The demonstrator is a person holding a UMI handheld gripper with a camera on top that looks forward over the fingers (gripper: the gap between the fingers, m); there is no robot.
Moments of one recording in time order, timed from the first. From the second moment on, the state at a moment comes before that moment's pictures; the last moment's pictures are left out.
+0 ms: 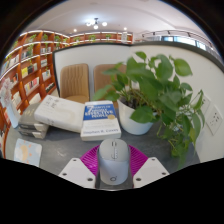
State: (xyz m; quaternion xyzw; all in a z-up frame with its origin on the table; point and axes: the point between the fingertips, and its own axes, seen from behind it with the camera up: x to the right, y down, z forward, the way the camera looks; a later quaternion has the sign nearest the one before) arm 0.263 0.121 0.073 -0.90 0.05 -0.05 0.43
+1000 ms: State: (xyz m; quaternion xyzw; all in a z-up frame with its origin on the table) arm -0.137 0.111 0.031 -0.91 -0.03 0.00 0.41
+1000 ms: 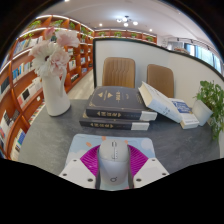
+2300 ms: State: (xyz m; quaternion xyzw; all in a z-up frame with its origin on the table) arm -0.080 -0.069 0.242 -0.87 -0.01 0.03 0.50
